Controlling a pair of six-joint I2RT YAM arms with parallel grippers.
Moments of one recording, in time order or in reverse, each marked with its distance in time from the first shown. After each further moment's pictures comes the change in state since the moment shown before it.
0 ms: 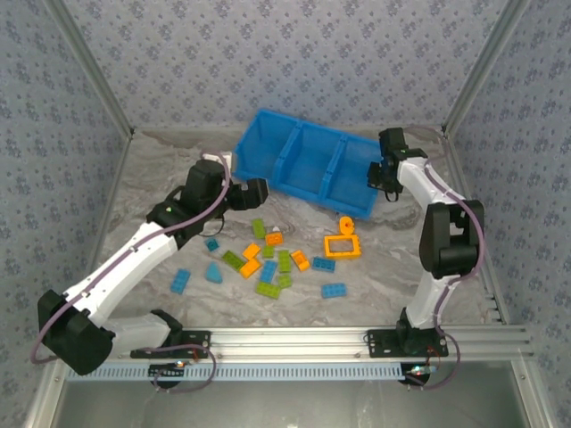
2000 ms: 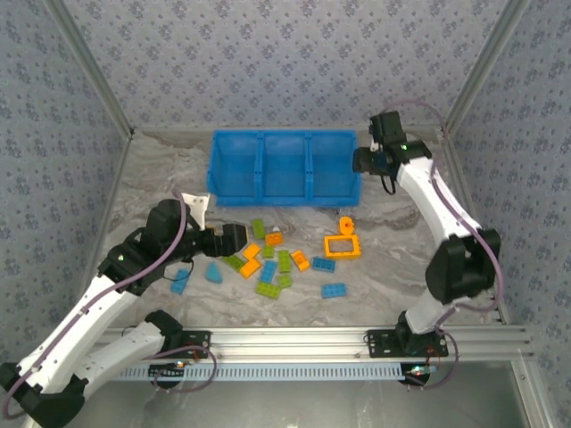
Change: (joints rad) left arm -0.026 -0.407 -0.150 -0.305 0.193 -0.011; right arm 0.137 -0.238 0.045 -0.067 0.059 -0.117
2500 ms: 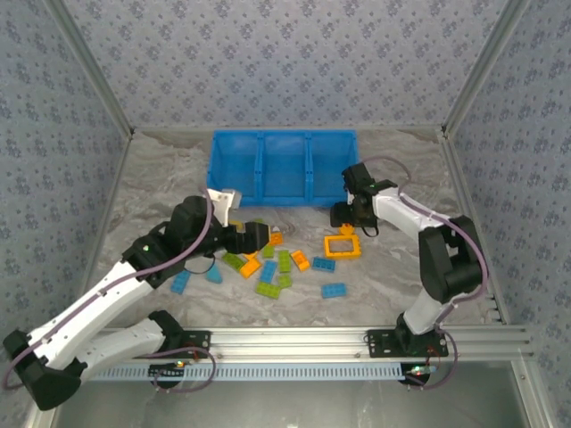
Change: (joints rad) left arm -0.149 0.122 -0.013 0.187 -0.021 -0.045; right arm 0.126 0.082 -0.384 0.127 -0.114 0.078
